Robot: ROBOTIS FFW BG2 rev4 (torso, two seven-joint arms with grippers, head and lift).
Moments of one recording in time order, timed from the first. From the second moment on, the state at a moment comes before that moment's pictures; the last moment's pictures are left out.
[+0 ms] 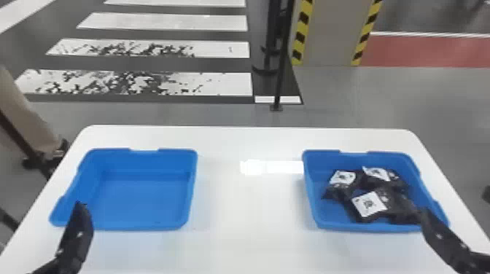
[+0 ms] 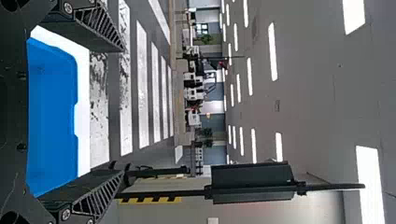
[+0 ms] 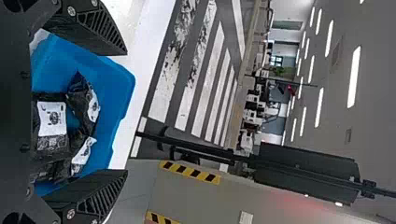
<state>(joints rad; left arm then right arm) 1.04 0.00 0.18 -2.45 0.09 -0.24 -0.04 0.93 -0.08 -0.46 -2.59 -0.16 0.26 0.46</state>
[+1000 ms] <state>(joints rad) 1.04 0.00 0.18 -2.45 0.09 -0.23 -0.04 0.93 -0.08 -0.46 -2.60 -0.16 0.27 0.45</state>
